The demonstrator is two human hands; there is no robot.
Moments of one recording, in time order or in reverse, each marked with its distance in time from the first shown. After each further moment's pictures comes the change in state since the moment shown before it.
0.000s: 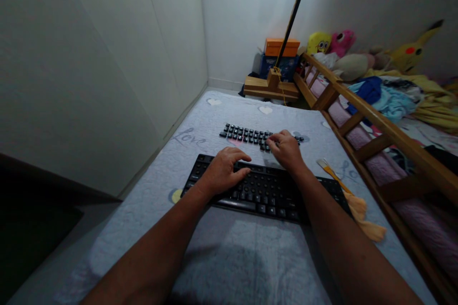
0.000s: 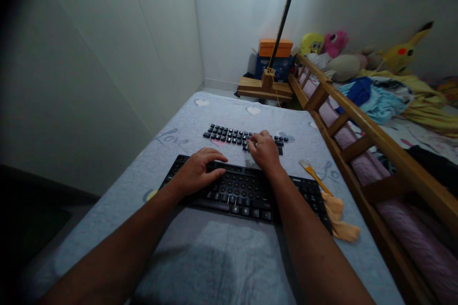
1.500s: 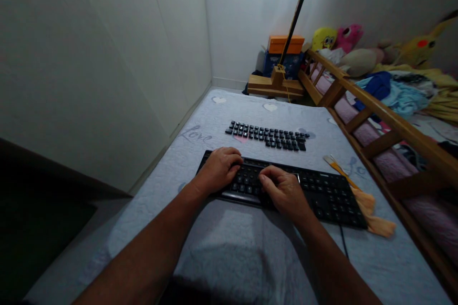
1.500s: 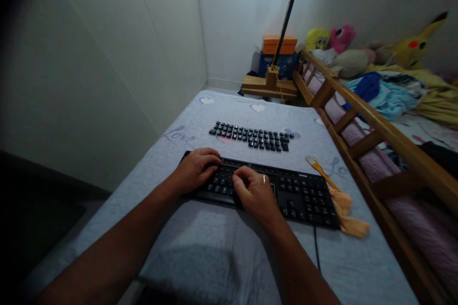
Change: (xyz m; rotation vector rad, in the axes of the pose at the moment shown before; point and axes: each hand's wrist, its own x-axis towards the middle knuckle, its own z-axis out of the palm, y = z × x) left_hand -0.022 -0.020 -0.009 0.232 -0.094 0.021; right_hand -0.109 -0.068 -0.016 0.529 -0.208 0.074
